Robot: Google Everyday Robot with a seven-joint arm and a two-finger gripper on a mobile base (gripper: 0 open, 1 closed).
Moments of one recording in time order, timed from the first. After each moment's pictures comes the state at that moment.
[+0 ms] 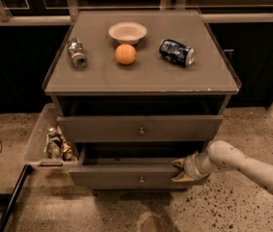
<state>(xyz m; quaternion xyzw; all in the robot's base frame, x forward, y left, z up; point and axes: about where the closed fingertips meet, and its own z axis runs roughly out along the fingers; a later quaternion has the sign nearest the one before) 0.565 -0.197 0.391 -0.72 0.62 0.10 0.28</state>
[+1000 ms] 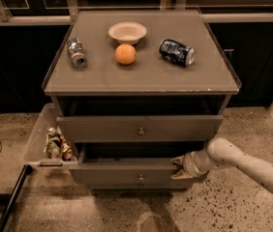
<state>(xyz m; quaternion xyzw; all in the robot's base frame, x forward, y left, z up) 0.570 -0.195 0.392 -0.72 0.62 0.12 0.29</state>
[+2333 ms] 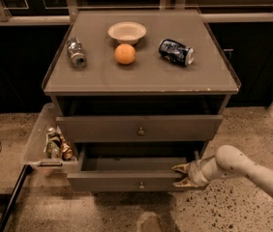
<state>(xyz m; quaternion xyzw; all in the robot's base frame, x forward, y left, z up) 0.528 -0.208 0.392 -0.73 0.61 0.14 0.30</state>
